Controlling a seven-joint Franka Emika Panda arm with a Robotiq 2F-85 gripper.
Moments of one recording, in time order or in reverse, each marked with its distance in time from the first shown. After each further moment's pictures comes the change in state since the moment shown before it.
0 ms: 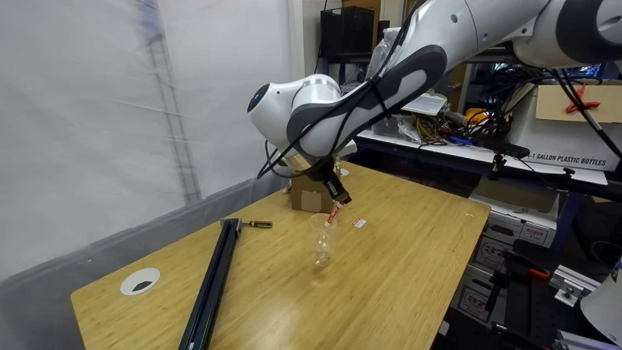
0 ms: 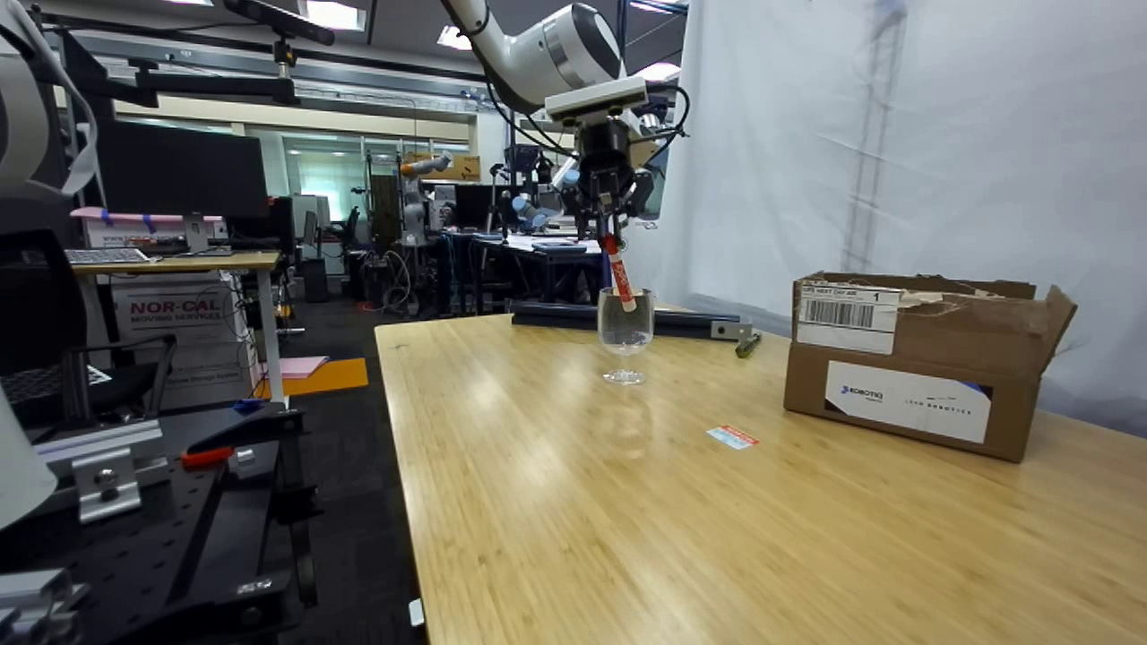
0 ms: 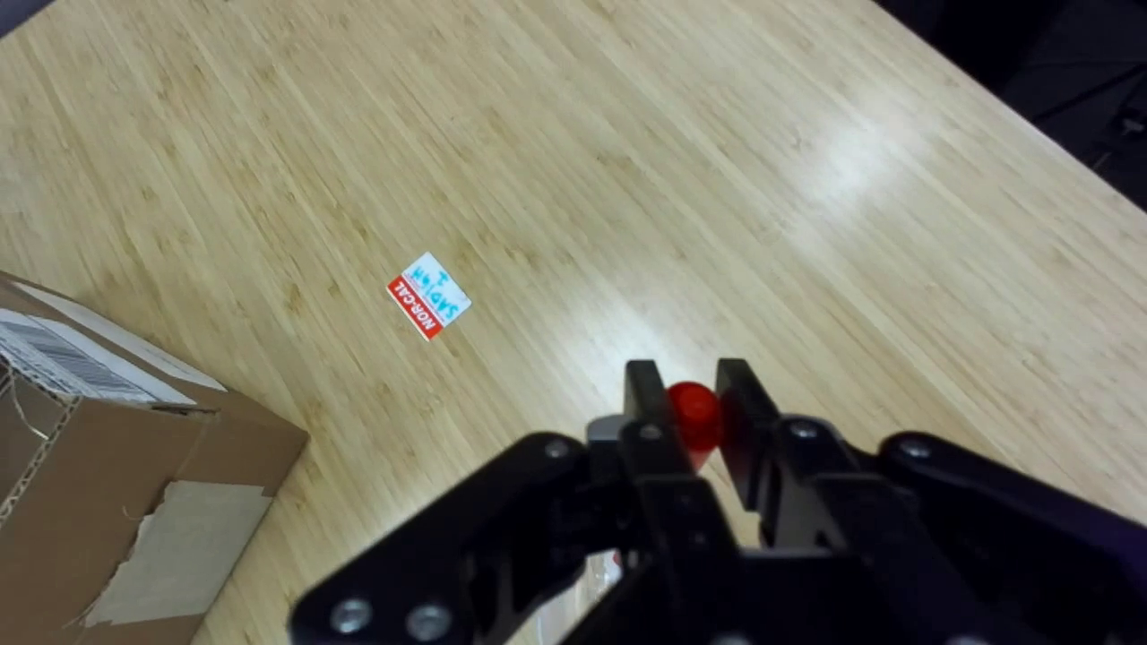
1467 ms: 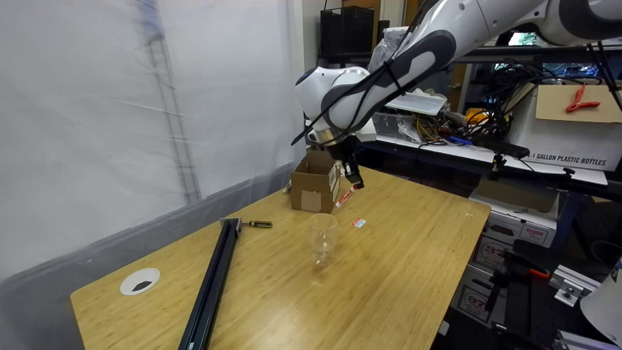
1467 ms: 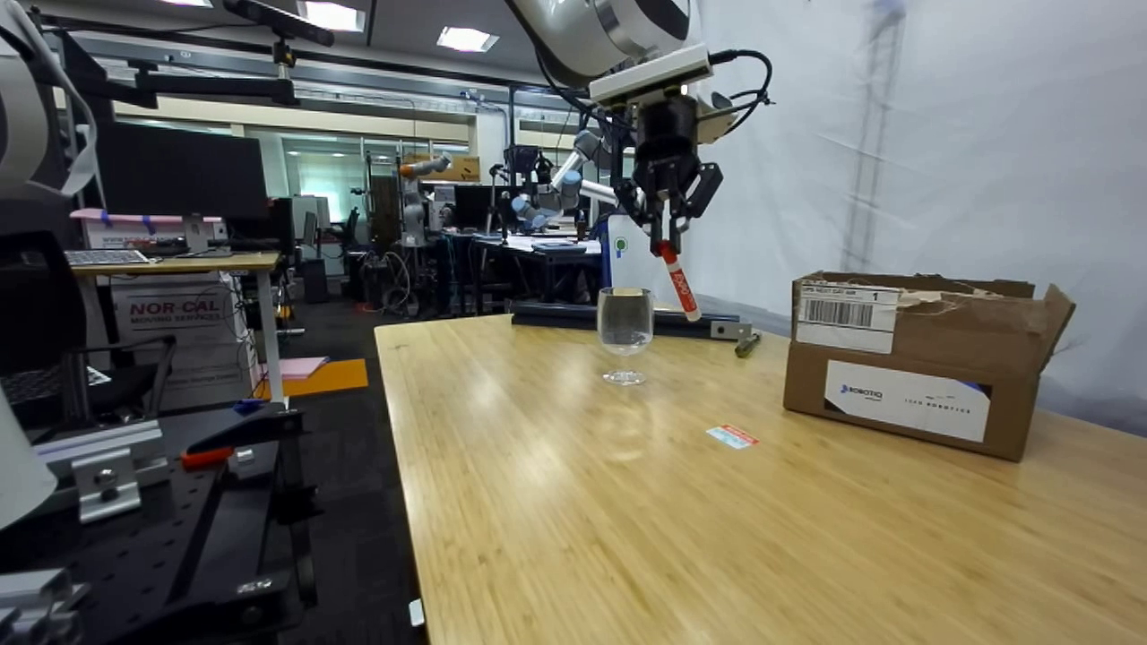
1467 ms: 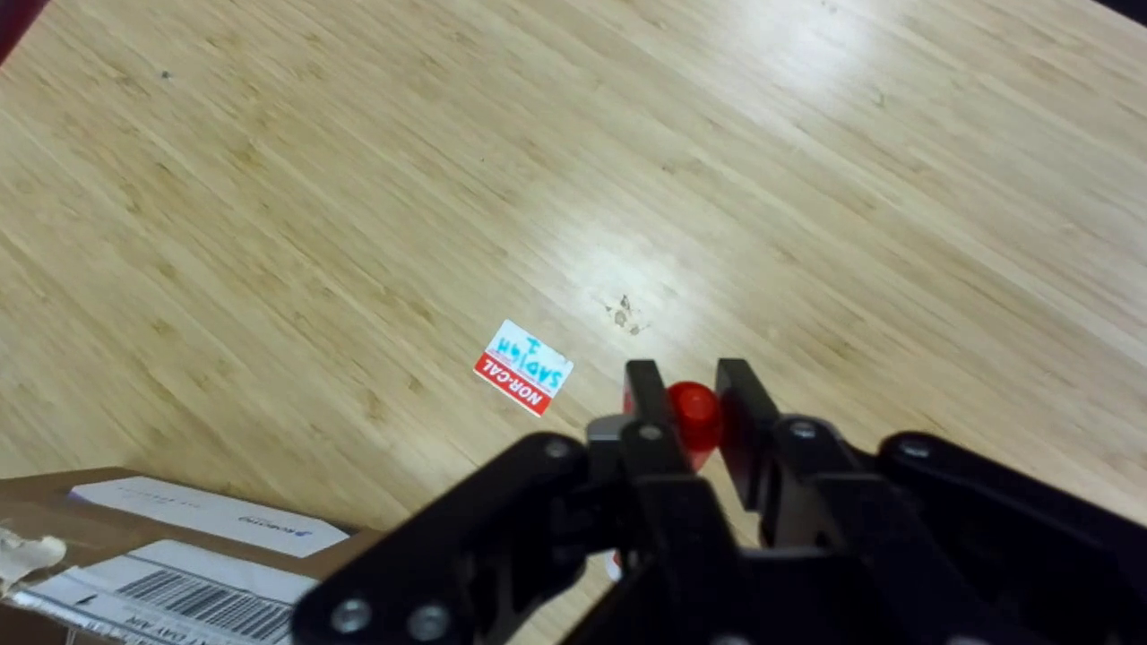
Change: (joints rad) arm -0.199 -0.128 -0.047 -0.195 0.112 0.239 0.043
